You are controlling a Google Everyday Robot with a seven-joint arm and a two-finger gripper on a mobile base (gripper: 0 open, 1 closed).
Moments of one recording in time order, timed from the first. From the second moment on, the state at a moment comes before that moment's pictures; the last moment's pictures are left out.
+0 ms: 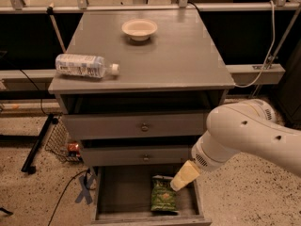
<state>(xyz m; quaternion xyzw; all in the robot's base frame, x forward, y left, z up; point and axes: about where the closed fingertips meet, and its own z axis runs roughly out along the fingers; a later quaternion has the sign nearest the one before) 0.431 -0.137 0.666 -0.34 0.93 0.06 0.10</state>
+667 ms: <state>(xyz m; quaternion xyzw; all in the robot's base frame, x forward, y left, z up) 0.446 -0.151 0.625 -0.29 0.94 0.11 0.11</state>
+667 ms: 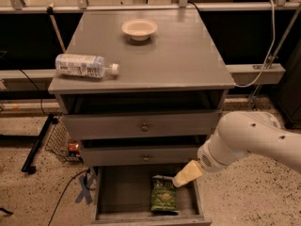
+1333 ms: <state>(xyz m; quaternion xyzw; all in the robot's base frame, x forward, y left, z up) 0.466 -0.152 0.532 -0.20 0.96 0.18 0.08</state>
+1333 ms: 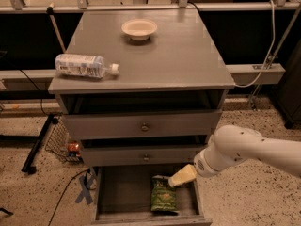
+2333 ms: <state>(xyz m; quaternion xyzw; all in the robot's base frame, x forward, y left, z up) 0.478 -0.144 0.472 -0.15 0.96 0.22 0.06</state>
